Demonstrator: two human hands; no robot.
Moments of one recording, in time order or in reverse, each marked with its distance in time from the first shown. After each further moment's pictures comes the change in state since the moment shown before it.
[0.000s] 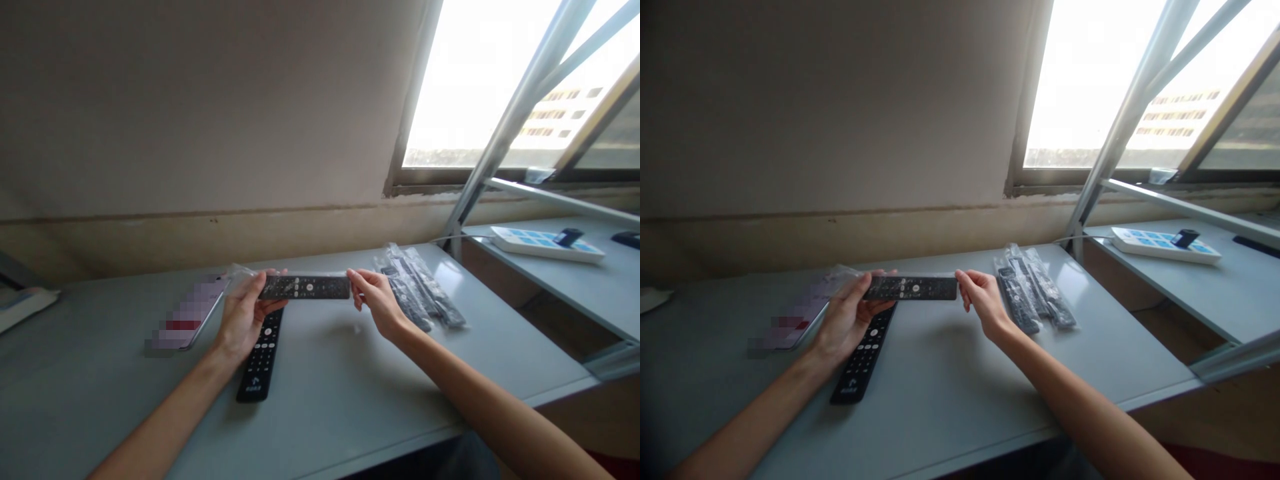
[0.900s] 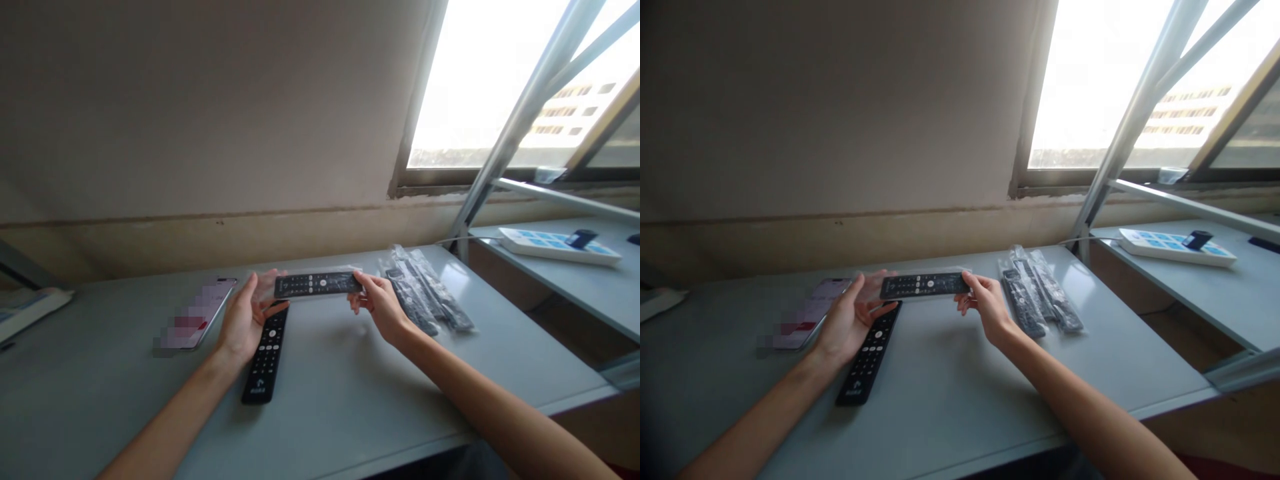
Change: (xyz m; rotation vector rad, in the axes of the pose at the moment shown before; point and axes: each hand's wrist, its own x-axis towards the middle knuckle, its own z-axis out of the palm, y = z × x) left_hand -0.002 0.008 0.000 -0.058 0.061 -0.097; right_hand 0.001 0.007 0.004 0.247 0.009 0.132
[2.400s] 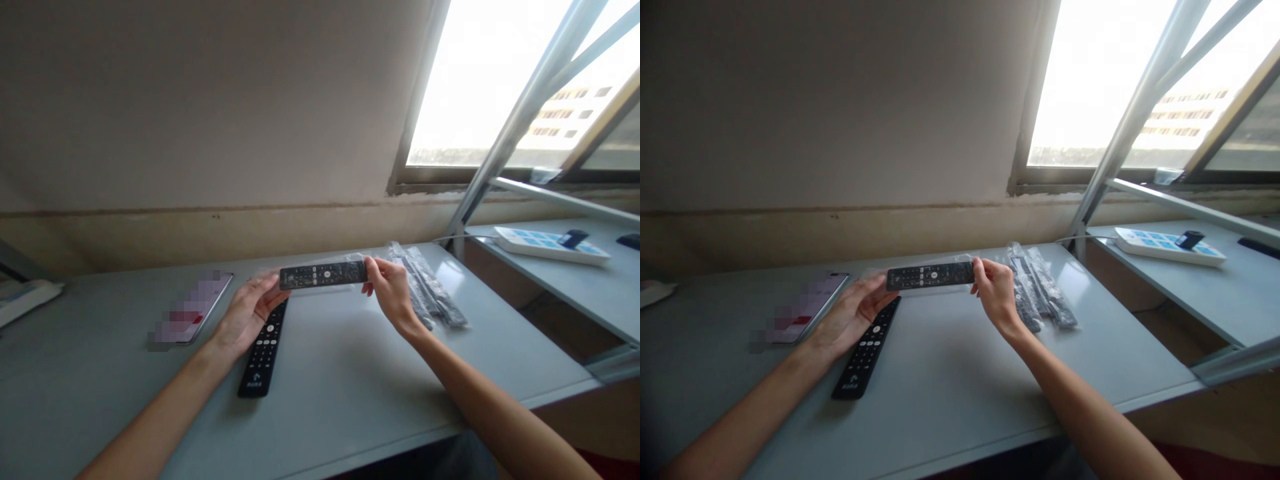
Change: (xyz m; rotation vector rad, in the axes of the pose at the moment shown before) left_hand 0.009 -0.004 -0.007 0.007 -0.119 -0.066; right_hand 0.005 -0.024 -0.014 -0.631 0.208 -0.421
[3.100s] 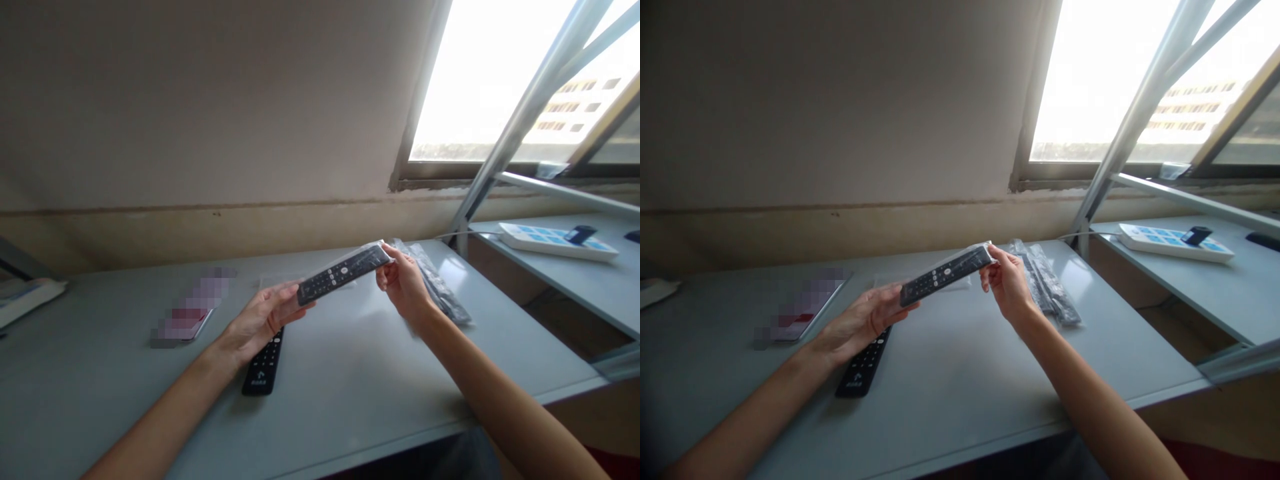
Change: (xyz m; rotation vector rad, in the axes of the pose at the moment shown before) left_hand -0.020 0.004 0.017 0.124 -0.189 -0.292; right_hand 0.015 -0.010 -0.010 0.763 -0.065 0.306
